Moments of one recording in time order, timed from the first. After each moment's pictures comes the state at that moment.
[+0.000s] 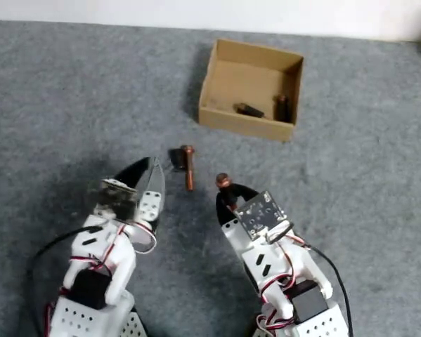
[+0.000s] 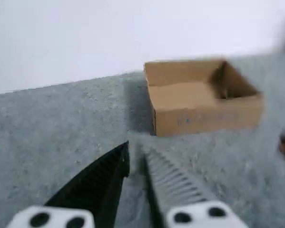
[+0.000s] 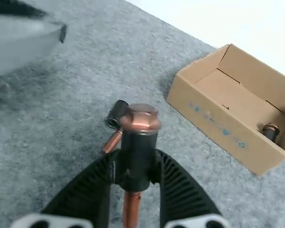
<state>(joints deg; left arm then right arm) 13.0 -103.7 93.0 32.8 -2.5 -31.1 -104.6 88.7 42.2 15.8</state>
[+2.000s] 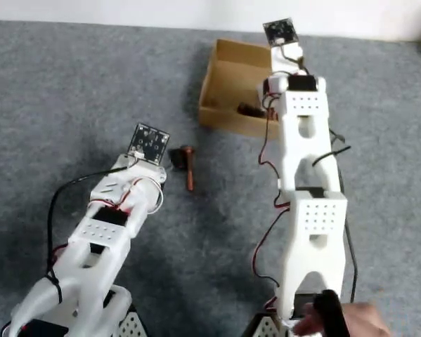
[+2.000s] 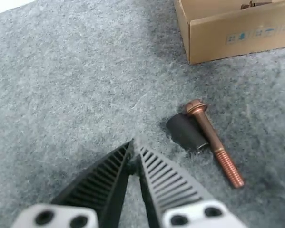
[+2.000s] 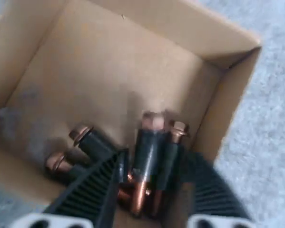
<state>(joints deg) 6.2 -34.4 72.7 6.1 -5.8 -7.4 45.0 -48.1 63.9 16.0</state>
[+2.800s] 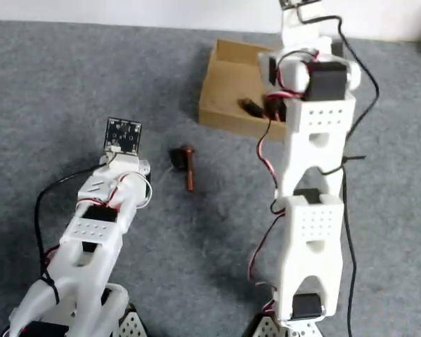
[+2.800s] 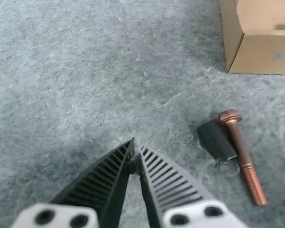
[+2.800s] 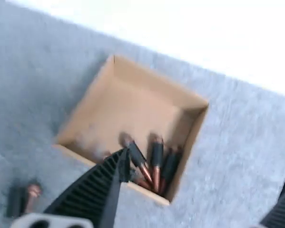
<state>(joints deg) 0.4 -34.4 72.3 6.1 1.9 -11.9 36.9 -94.5 99.7 13.1</state>
